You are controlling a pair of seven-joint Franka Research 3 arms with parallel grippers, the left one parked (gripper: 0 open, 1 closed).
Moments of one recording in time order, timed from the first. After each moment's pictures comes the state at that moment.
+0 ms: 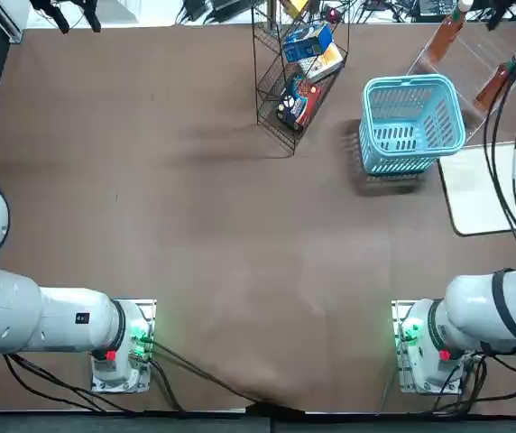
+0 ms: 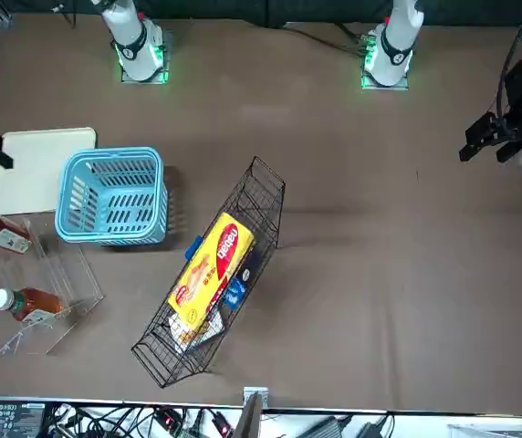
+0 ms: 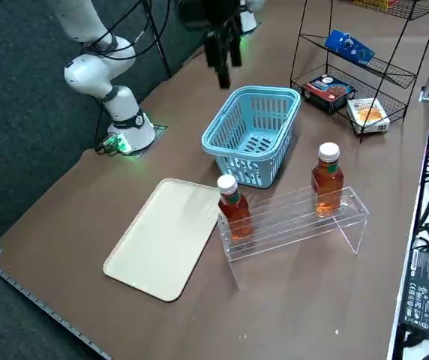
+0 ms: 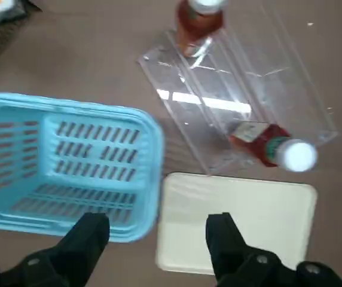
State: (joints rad) arm -0.26 0.07 0.07 -1.58 -0.02 1.66 -0.34
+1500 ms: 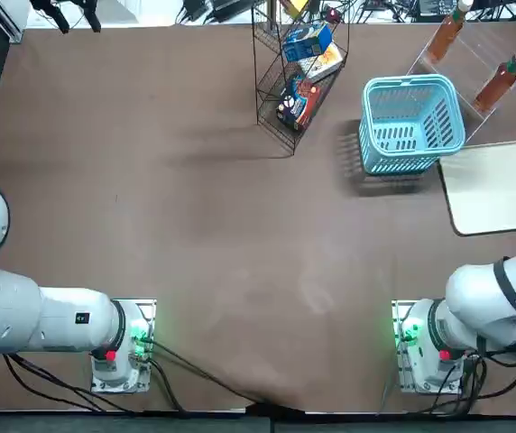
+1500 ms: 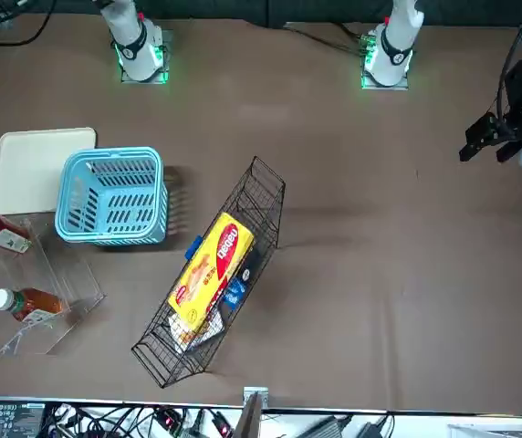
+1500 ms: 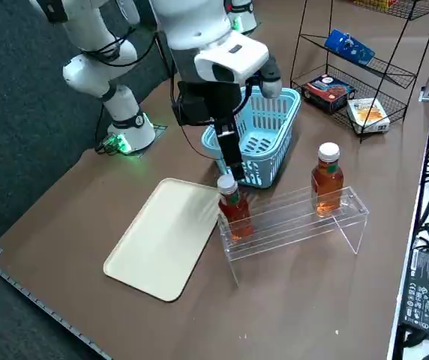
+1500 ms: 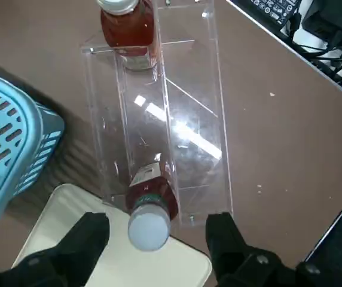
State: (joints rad) arm -0.46 0.42 0.07 -1.30 -0.02 1.80 -0.99
